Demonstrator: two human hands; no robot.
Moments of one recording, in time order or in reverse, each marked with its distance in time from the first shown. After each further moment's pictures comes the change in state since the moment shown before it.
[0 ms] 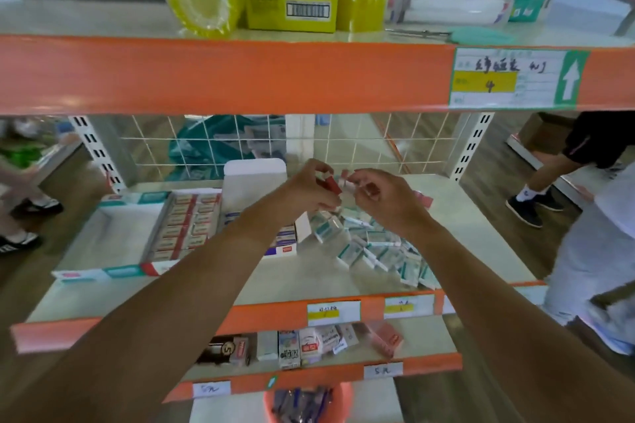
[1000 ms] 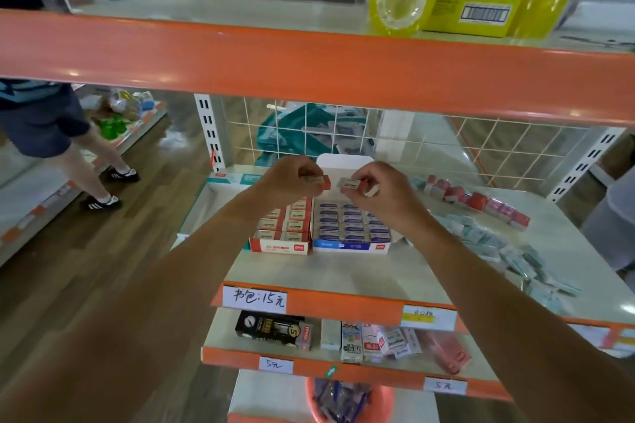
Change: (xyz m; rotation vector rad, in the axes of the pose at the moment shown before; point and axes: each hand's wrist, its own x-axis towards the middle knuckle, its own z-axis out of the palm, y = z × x) left_hand -0.081 -0.043 -0.154 0.494 0.296 0.117; right_hand 0.039 -0.103 0.112 0.038 -0.099 -0.090
